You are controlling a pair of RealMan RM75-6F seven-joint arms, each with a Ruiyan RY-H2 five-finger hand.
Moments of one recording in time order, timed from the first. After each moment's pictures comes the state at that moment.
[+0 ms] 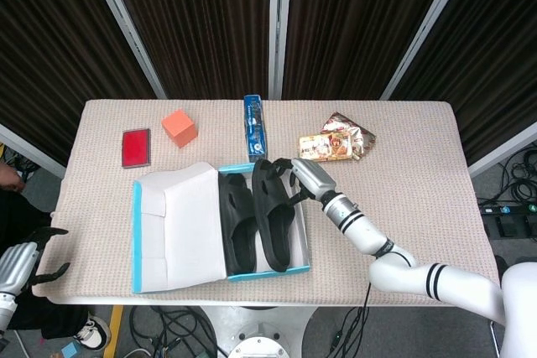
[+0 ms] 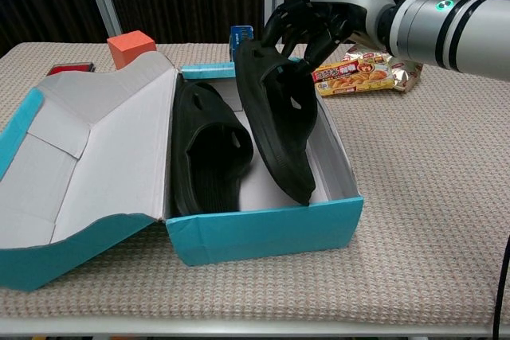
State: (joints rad) left arm -0.11 -1.31 0.07 -1.08 1.52 1.28 -0.60; right arm 0.90 -1.52 0.32 -1.44 -1.09 0.69 0.30
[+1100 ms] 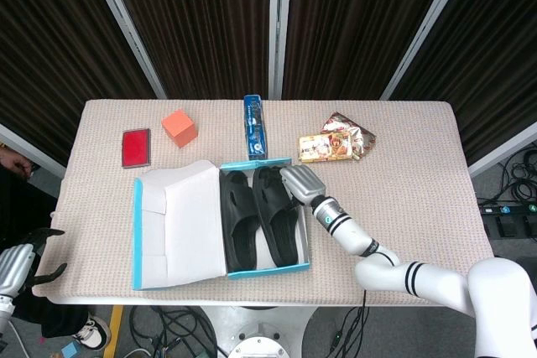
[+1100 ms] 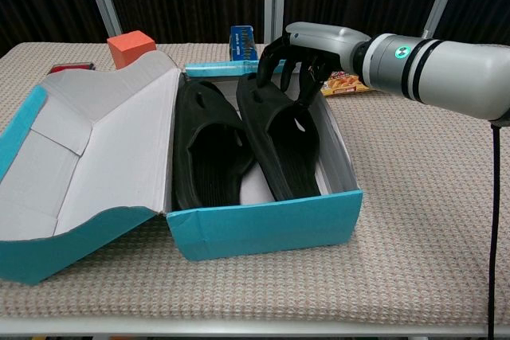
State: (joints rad) left arm -0.09 -1.33 0.06 -1.03 1.52 1.30 -0.63; right arm 0.95 -1.64 0.25 -1.29 -1.09 0.70 0.08
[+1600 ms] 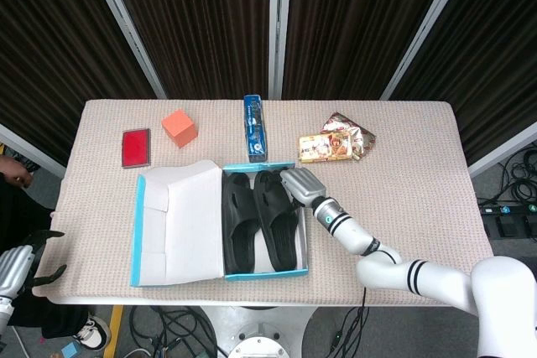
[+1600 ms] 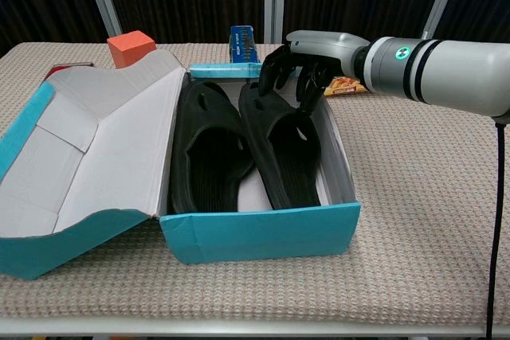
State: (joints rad) left arm -0.09 -1.33 0.07 -1.02 1.52 1.29 -0.65; right arm 0.96 -1.61 0.25 -1.32 -1.06 0.64 0.08
